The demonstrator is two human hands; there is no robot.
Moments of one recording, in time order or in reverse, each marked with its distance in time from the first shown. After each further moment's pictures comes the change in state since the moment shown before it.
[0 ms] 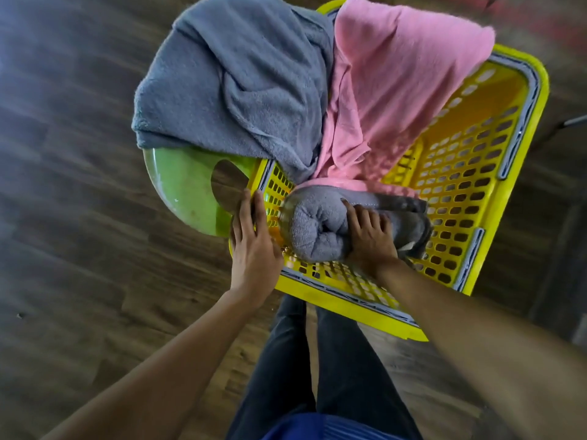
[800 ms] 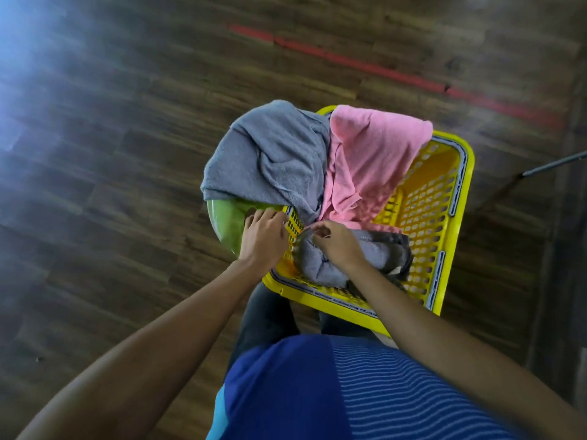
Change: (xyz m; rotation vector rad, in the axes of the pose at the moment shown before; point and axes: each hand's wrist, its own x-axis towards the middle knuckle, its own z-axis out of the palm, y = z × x) left_hand 0.051 0.017 -0.104 0.109 0.021 0.218; right_hand -0.017 -0.093 -0.147 0.873 0.085 0.169
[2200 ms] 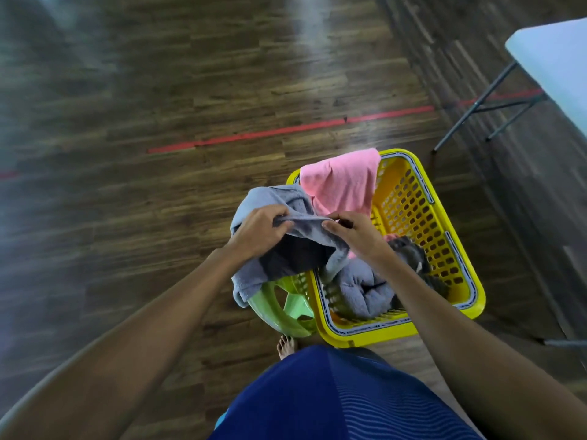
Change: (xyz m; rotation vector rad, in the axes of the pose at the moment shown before) left_hand 0.157 -0.044 -0.135 -0.275 -0.303 0.663; right_hand 0.002 -0.120 -0.024 0.464 0.452 -0.092
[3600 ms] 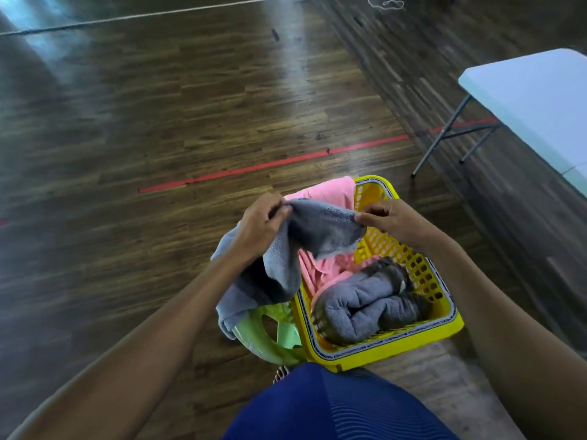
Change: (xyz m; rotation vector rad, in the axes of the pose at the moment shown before) left_hand 0.029 0.074 -0.018 -0.183 0.247 0.105; right_hand -0.016 -0.034 -0.125 -0.166 0.019 -0.111
